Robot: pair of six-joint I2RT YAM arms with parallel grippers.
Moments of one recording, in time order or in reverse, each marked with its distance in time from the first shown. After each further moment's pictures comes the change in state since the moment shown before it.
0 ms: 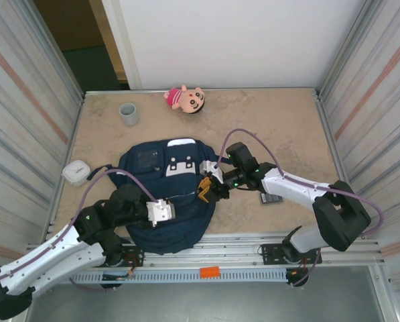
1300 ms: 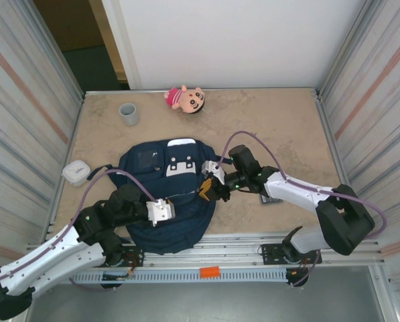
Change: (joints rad) left arm 0.000 -0.007 -0.006 0.017 -0.012 0.000; right arm -0.002 -0.057 -0.062 0.067 0.092 0.084
